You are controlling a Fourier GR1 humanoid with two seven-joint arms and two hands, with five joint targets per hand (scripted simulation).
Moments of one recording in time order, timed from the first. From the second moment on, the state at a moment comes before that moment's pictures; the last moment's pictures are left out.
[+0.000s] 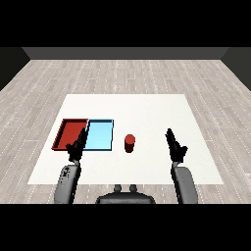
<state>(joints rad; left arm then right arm) -0.02 0.09 0.00 -1.56 -0.01 0.02 0.02 0.02 -0.10 0.01 -1.61 0.00 -0.04 0.00</state>
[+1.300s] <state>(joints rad) -0.01 0.05 0.04 -1.62 0.02 -0.04 -0.40 0.12 -0.09 -0.04 -1.67 -0.08 0.17 -0.38</state>
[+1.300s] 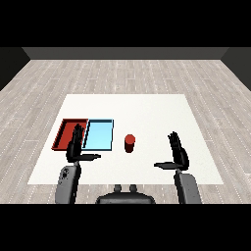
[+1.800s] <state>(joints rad) -0.06 0.06 0.06 -1.56 0.03 -0.04 -0.41 0.05 -0.06 -0.02 -1.65 -0.07 0.16 -0.31</state>
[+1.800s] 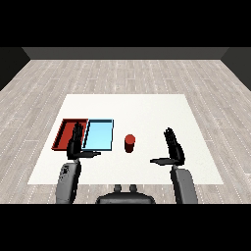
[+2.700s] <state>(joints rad) -0.04 0.04 0.06 -1.58 0.03 -0.02 -0.40 -0.14 0.00 0.05 -1.36 -0.14 0.09 -0.34</state>
